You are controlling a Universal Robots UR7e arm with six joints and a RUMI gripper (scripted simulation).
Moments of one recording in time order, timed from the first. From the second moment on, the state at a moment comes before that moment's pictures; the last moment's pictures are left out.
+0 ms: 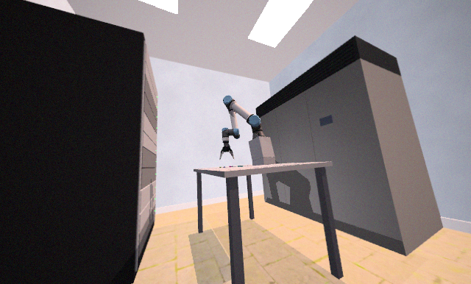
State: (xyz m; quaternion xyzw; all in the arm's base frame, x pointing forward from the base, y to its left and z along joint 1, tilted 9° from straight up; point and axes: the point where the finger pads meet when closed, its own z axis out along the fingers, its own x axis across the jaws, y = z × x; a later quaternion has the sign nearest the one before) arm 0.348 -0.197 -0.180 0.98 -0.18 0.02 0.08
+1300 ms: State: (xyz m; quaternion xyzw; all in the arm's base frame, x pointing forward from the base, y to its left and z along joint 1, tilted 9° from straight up) arm 0.388 -0.204 -0.180 0.77 -0.63 0.05 0.06
